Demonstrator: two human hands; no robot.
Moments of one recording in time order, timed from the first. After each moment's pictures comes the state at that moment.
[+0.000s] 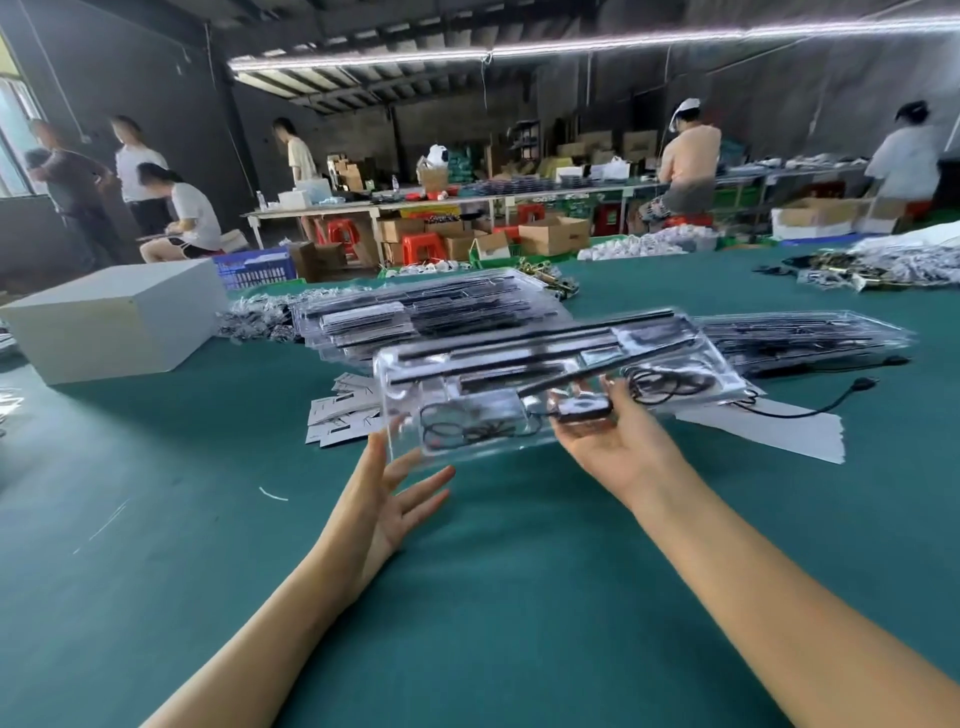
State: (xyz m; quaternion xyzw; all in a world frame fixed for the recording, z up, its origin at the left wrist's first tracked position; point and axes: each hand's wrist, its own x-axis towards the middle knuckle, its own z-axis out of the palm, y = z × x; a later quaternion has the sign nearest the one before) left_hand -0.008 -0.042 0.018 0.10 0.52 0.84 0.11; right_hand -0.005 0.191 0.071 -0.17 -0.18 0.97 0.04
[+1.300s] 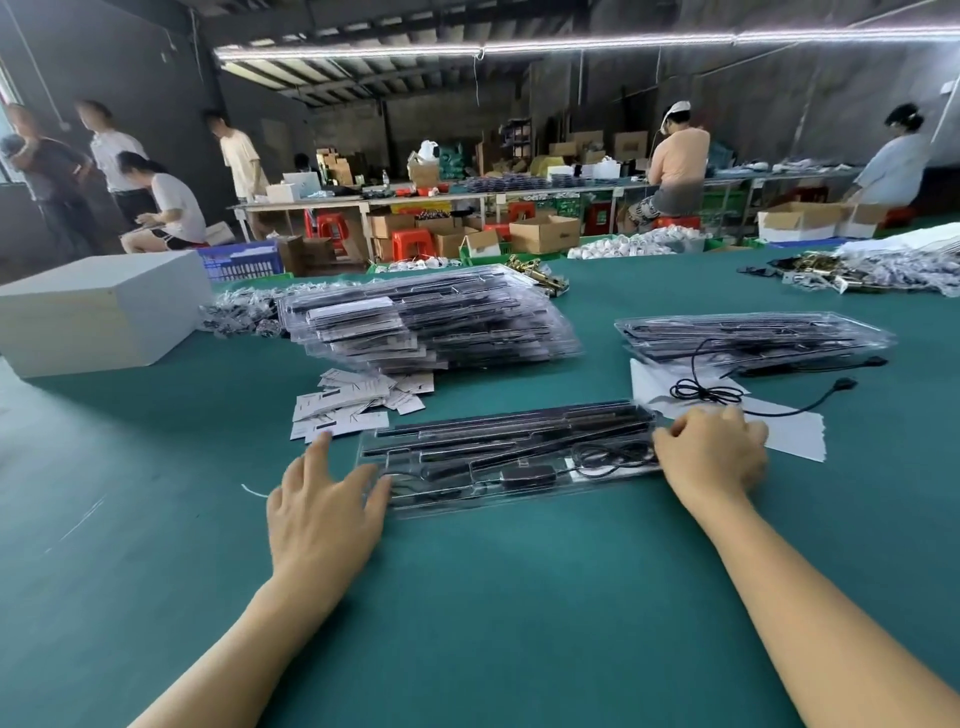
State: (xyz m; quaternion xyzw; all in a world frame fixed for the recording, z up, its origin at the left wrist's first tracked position) left_hand -0.011 -0.060 0.005 0.00 0.97 0.16 -0.19; right_hand -0.010 0.286 0.009 -0.35 -0.89 0.16 0.24
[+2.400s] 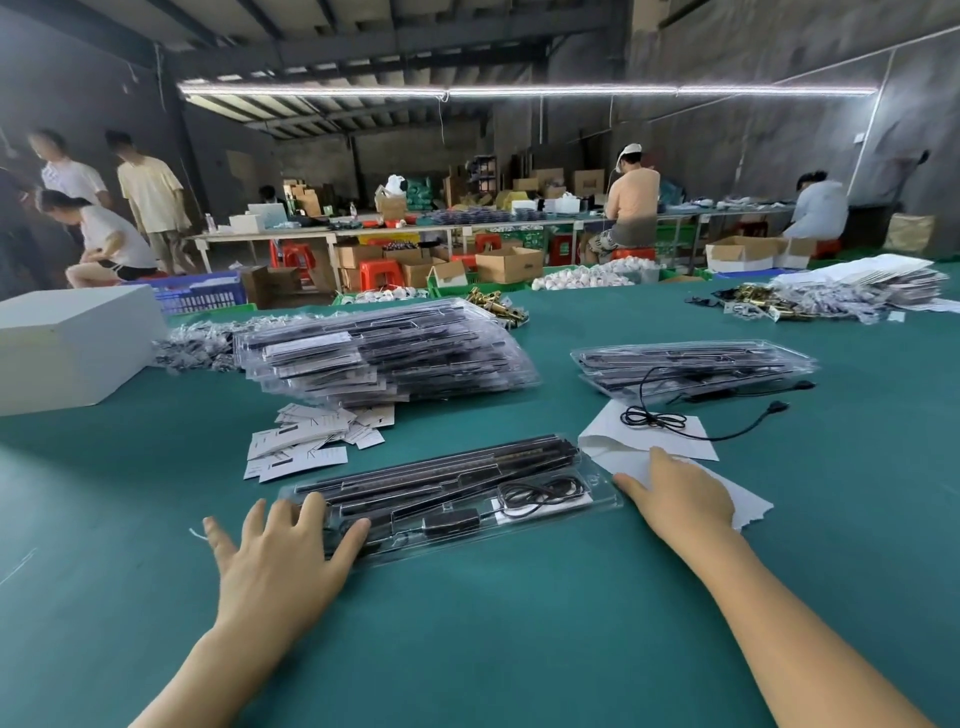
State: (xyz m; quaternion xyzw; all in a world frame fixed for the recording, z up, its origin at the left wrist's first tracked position) left_hand -0.005 -0.057 0.011 0.01 0.99 0.06 -0.14; right_hand 0.018 0.312 0.011 -0.24 -0.96 0.04 0.12
